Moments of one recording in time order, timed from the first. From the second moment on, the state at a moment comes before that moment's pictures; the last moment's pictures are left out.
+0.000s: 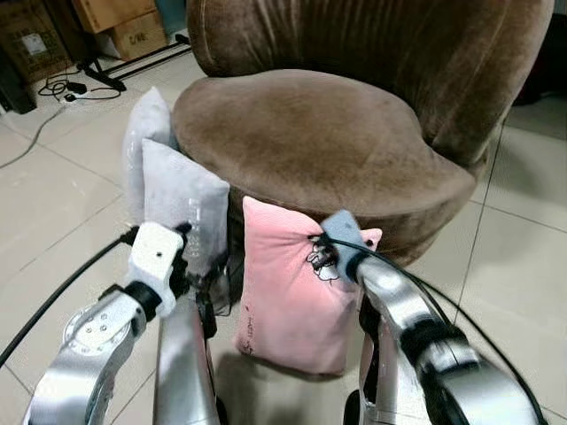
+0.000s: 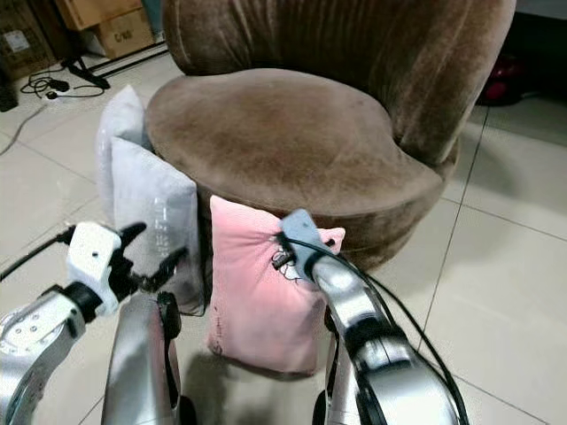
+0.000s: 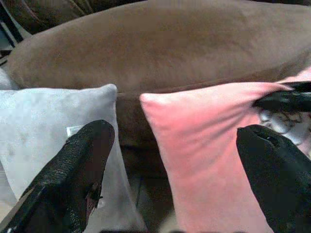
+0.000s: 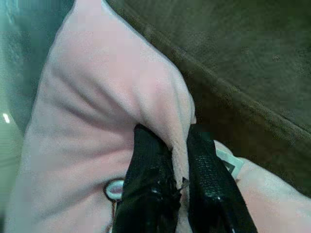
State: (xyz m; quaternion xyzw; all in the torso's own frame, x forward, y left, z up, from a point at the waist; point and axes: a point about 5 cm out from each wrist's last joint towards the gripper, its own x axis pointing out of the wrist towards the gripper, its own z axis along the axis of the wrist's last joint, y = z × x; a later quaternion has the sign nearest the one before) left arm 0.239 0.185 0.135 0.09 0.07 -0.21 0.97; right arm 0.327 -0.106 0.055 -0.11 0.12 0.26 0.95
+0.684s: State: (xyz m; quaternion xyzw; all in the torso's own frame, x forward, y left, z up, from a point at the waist) left arm 0.258 0.175 0.163 0.13 -0.01 -0.17 0.98; right arm 0.298 -0.140 0.193 0.02 -0.10 0.10 0.99
